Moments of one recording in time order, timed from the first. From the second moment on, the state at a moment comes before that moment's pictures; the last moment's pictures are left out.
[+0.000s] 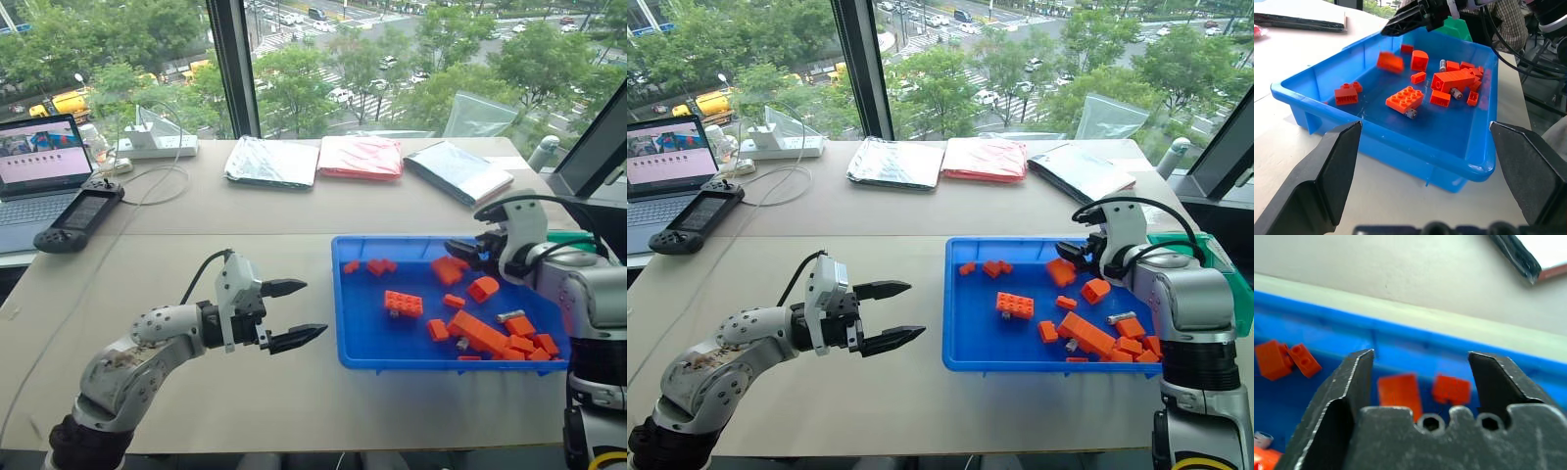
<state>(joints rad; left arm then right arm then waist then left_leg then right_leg) -0.20 0.62 -0.02 -0.55 -0.68 0.65 -0.80 -0.60 -0.73 -0.16 -0.09 0.39 1.05 0.39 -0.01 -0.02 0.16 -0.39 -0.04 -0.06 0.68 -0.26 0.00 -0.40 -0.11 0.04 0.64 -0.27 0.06</state>
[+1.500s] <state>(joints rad) -0.19 0.61 -0.04 -0.58 -0.68 0.66 -0.75 -0.31 -1.01 -0.10 0.02 0.33 1.05 0.63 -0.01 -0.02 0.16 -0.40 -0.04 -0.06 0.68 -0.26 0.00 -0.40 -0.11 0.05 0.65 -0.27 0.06</state>
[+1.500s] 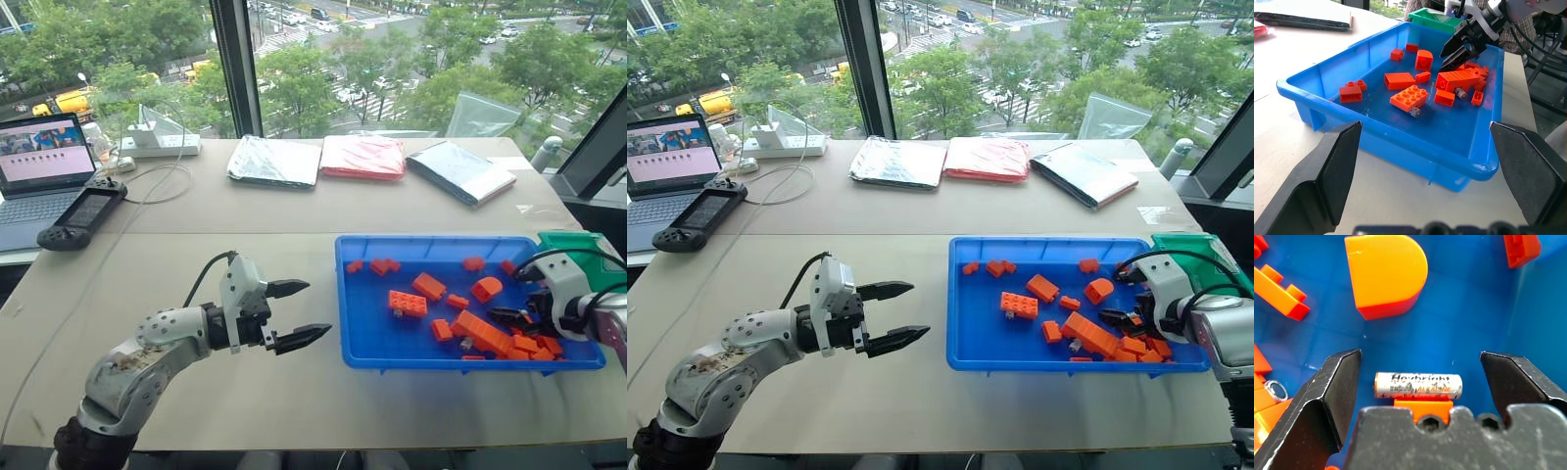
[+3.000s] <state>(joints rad) -0.14 0.59 -0.04 -0.60 -0.69 0.66 -0.71 -0.56 -1.16 0.31 0.27 -0.16 0.44 1.16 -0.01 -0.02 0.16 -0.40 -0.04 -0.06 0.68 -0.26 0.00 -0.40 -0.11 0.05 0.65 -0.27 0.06</state>
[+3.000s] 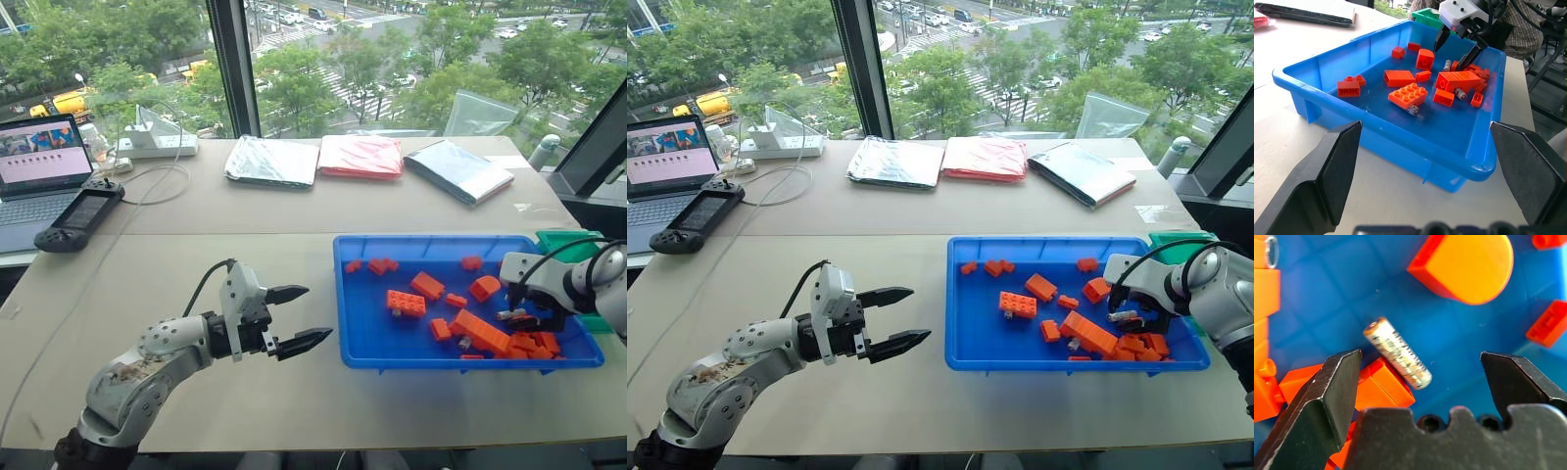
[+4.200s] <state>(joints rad) -0.18 0.59 -0.06 -0.59 -0.69 0.66 -0.70 -0.51 -1.21 0.12 0.08 -0.11 0.60 1.21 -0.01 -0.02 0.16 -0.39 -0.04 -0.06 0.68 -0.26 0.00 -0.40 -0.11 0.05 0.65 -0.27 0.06</state>
